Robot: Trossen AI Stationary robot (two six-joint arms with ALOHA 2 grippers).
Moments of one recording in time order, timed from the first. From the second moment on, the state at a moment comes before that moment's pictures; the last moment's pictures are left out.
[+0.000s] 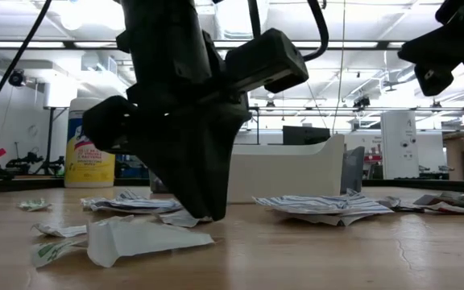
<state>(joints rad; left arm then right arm) -0.40 2.12 1.56 -0.69 -0.06 -1.45 0.43 0.10 0.20 -0.22 0.47 0.37</state>
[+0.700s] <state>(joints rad) -0.39 2.22 1.55 -0.73 -0.01 -1.49 0.43 0.10 0.20 -0.22 0.47 0.37</state>
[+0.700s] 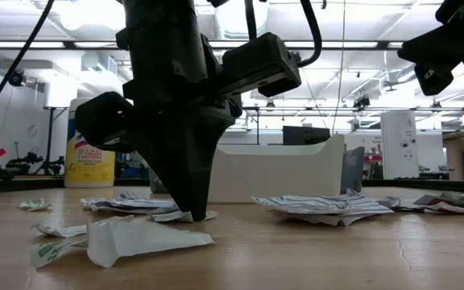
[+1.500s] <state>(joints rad) -0.39 2.10 1.61 -0.74 -0.10 -1.43 0.43 0.10 0.20 -0.22 0.47 0.37</state>
